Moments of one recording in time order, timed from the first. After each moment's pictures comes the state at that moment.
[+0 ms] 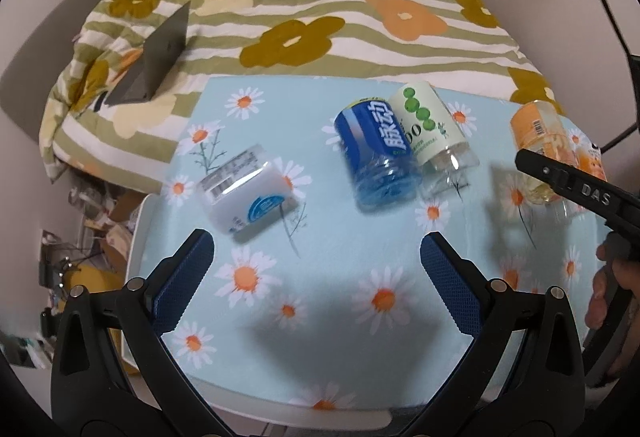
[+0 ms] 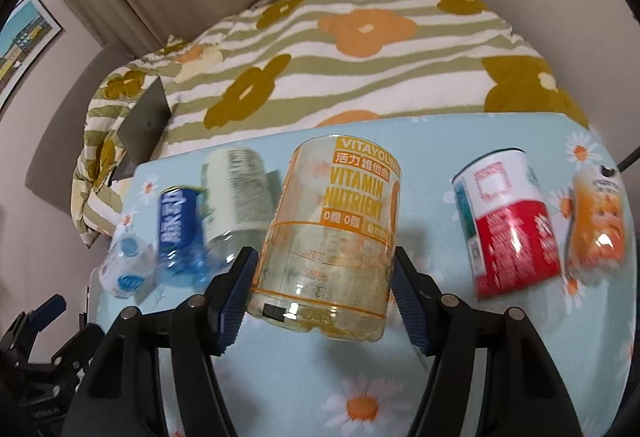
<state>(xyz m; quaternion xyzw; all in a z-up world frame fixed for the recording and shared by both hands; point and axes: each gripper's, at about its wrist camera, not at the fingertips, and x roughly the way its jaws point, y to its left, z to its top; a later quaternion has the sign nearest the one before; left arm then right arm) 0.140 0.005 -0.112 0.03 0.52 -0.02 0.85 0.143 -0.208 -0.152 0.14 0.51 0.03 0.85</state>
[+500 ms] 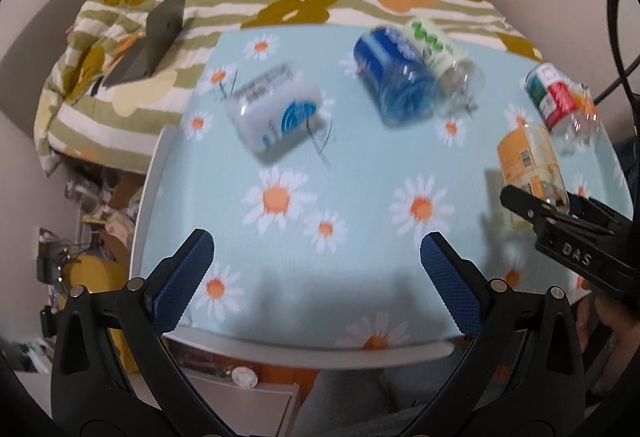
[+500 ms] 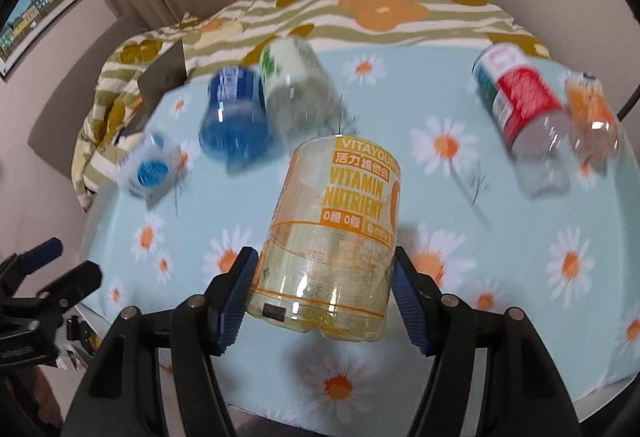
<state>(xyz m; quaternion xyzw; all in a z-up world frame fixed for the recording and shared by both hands) 0.074 0.047 -0.147 0.04 0.54 -0.04 0.84 0.049 -0.144 -0.190 0.11 0.52 0.03 0.85</state>
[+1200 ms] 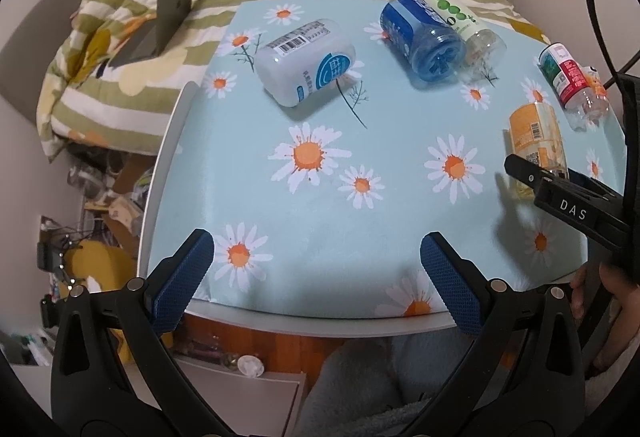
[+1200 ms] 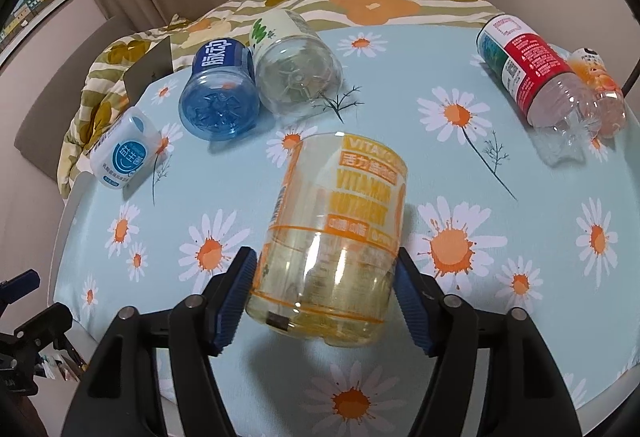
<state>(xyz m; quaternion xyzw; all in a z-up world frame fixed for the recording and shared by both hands) 0.056 0.078 -0.163 0.04 0.55 -0.04 0.83 0.046 -0.129 -0.223 0.11 0.51 0.01 0.85</state>
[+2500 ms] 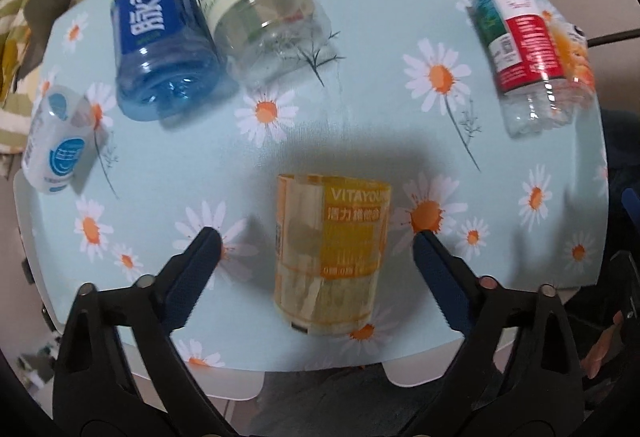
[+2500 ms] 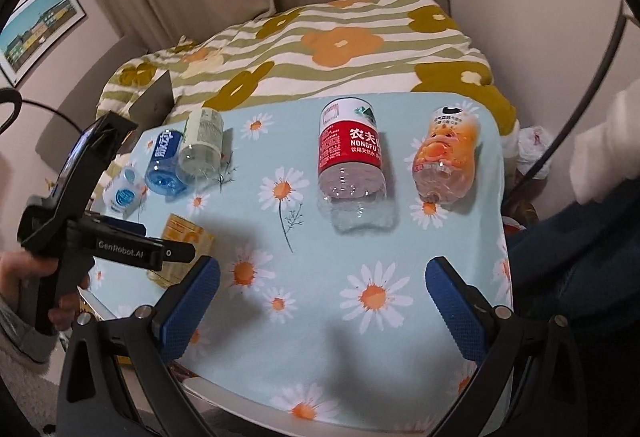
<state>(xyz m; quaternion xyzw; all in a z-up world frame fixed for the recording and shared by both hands) 0.161 -0.137 -0.200 0.06 0.71 -0.10 0.69 0.017 -0.312 -0.130 0.10 0.49 0.05 0.87</state>
